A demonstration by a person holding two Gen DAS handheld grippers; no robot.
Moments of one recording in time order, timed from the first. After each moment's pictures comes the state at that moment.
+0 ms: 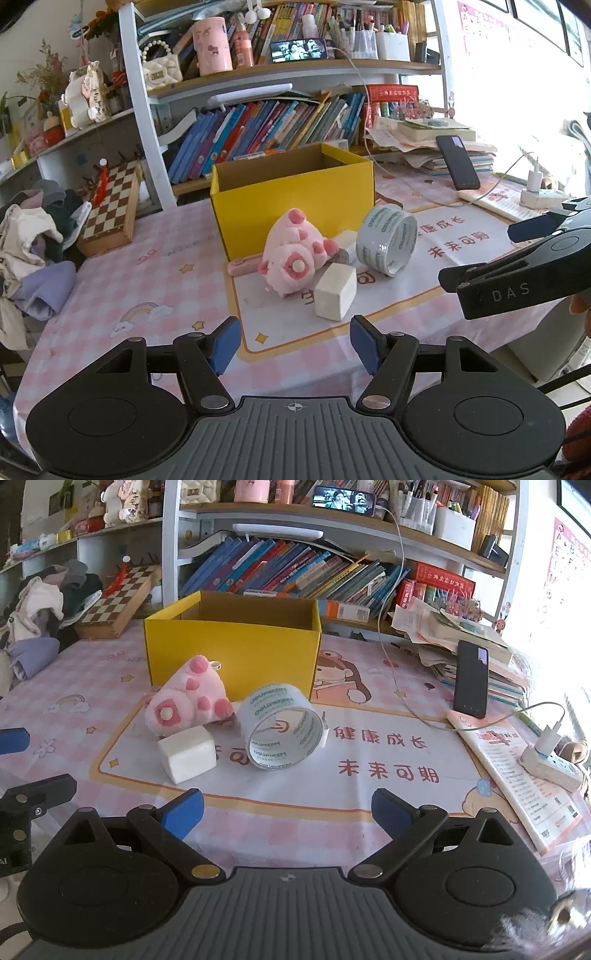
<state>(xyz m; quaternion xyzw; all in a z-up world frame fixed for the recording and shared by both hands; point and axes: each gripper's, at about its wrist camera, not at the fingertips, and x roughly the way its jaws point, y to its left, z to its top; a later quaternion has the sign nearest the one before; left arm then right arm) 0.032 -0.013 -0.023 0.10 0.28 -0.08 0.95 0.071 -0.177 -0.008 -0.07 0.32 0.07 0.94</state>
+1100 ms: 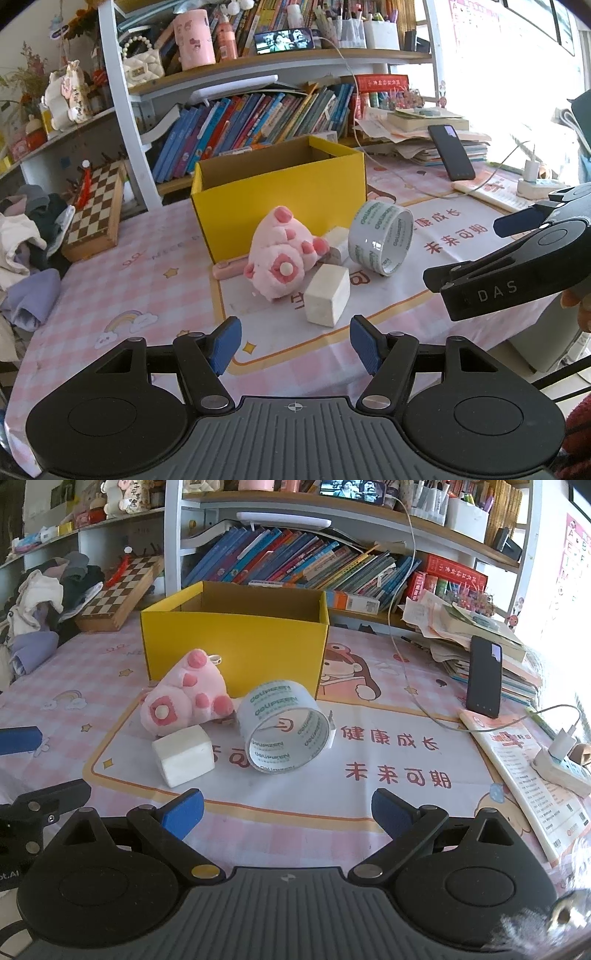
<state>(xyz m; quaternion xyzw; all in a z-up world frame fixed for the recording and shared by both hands) 0.055 -0.022 -0.030 0.11 0.30 -0.10 0.94 0.096 -0.177 -0.016 -0.07 0.34 0.08 0.93</state>
